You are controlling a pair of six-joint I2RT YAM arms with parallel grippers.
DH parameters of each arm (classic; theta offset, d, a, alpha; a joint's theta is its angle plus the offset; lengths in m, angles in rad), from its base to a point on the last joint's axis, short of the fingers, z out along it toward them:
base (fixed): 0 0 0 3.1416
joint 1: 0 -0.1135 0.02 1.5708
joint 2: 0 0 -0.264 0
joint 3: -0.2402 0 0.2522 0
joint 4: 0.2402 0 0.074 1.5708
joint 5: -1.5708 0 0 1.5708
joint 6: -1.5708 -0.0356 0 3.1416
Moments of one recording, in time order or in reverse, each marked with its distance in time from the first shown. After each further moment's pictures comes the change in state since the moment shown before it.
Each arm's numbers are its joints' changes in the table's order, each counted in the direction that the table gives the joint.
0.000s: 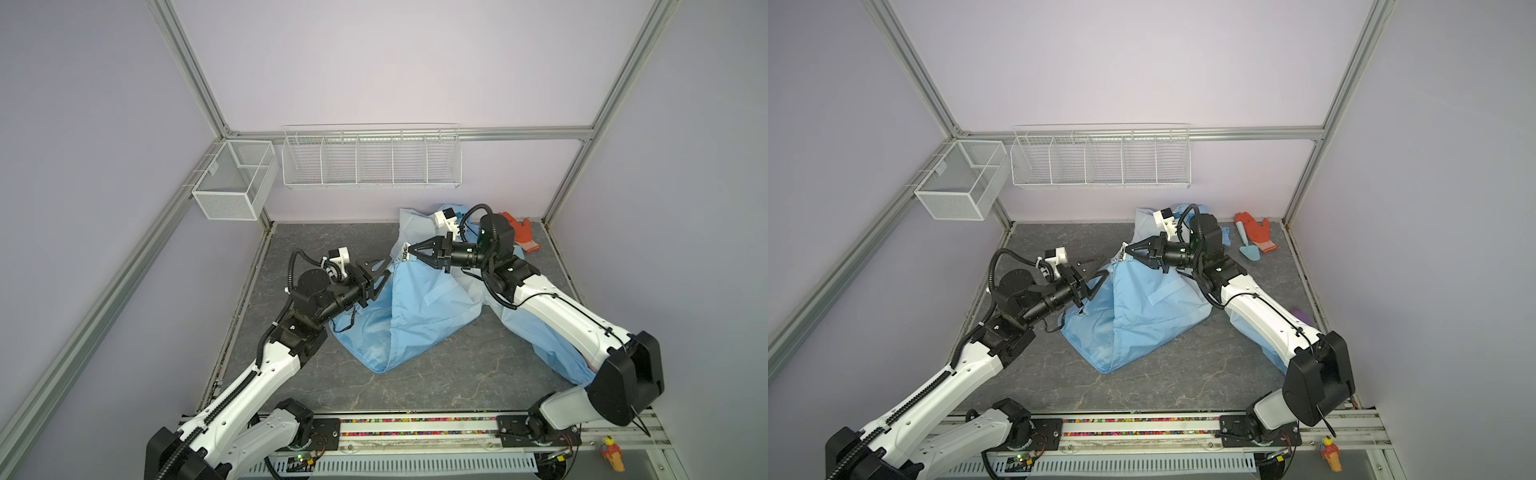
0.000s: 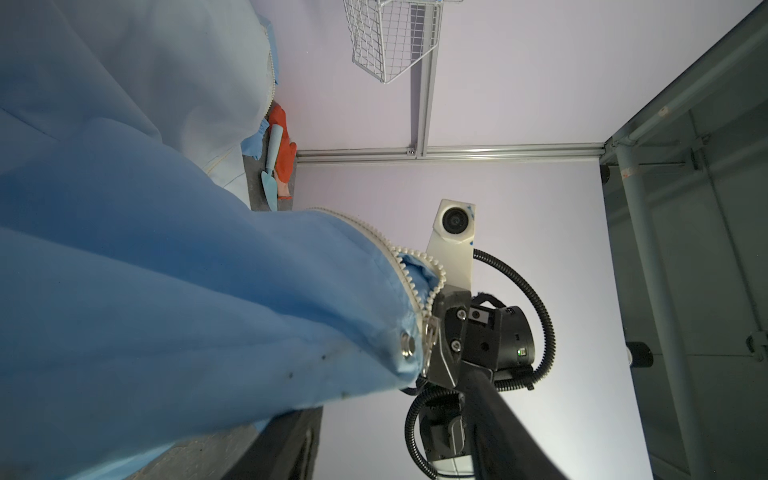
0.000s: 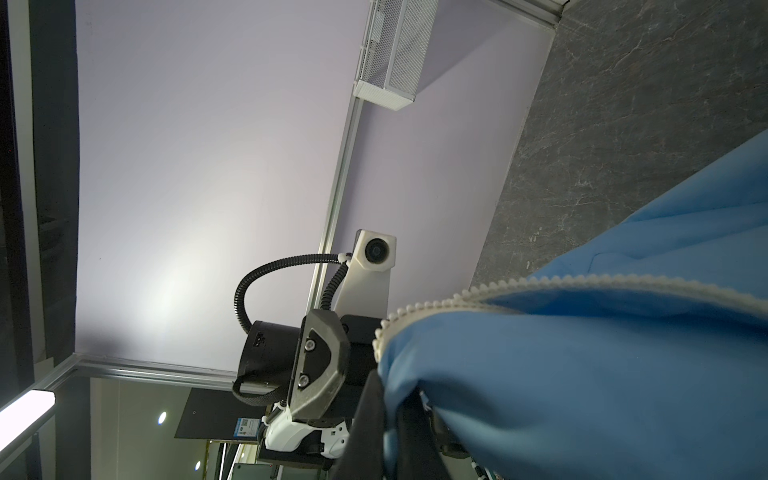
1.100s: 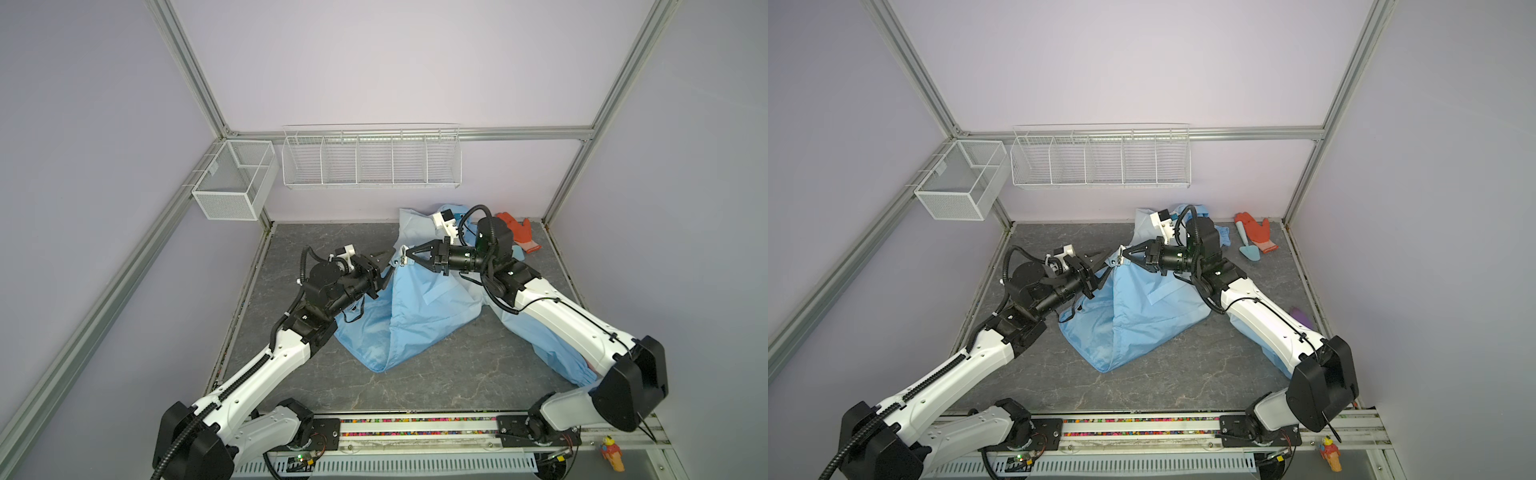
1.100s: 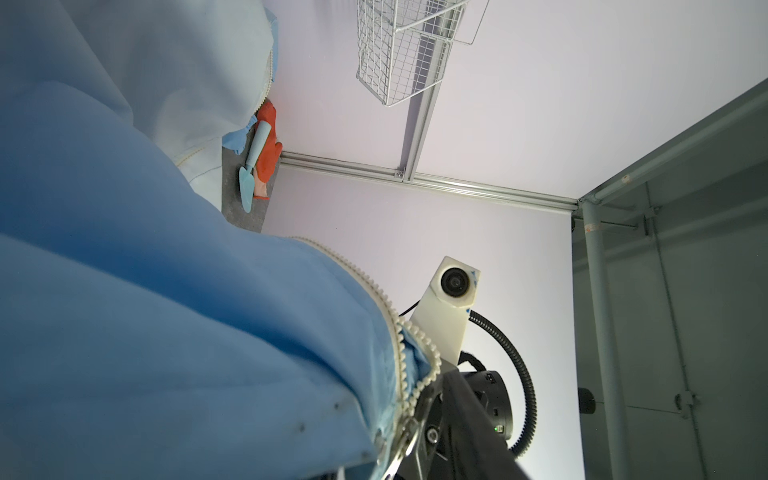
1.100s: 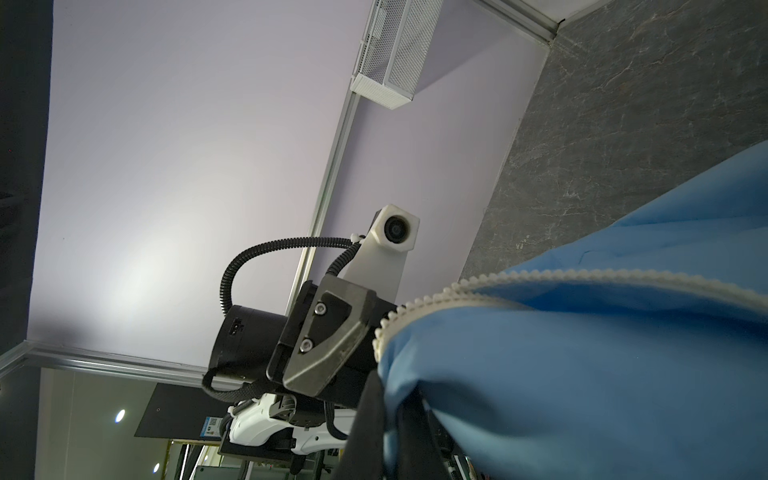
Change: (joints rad) left arm 0.037 0.106 -0.048 -0.083 0.078 0.154; right arm -0.039 -0.029 0.008 0.045 -0.061 0.093
